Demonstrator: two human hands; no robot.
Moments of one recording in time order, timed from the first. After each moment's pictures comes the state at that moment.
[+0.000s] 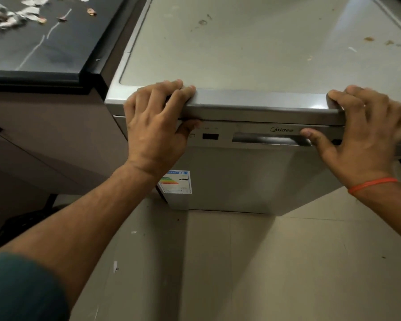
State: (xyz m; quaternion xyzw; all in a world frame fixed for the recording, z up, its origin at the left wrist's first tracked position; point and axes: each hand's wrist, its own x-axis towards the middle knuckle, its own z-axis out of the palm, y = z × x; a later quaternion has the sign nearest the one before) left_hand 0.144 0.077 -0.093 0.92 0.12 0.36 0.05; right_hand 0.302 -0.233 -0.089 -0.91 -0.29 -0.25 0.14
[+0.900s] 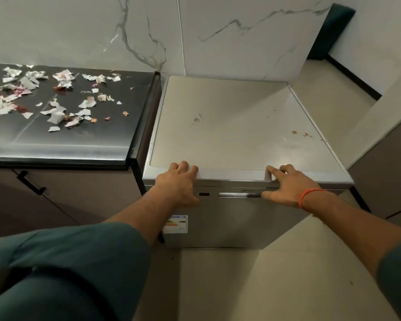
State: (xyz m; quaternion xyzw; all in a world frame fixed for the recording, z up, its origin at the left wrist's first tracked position) left_hand 0.146 0.067 0.032 0.98 0.11 -0.13 0.07; right_hand 0.283 -0.201 0.048 -0.96 -0.22 0.19 -0.02
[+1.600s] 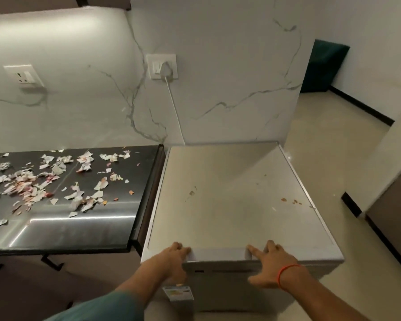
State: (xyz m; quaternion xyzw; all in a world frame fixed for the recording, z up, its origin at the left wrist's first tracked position) left_hand 0.178 0.074 0.081 0.92 0.16 -0.33 0.17; right_hand 0.304 -0.197 0.085 -0.91 -0.26 0.33 -0.05
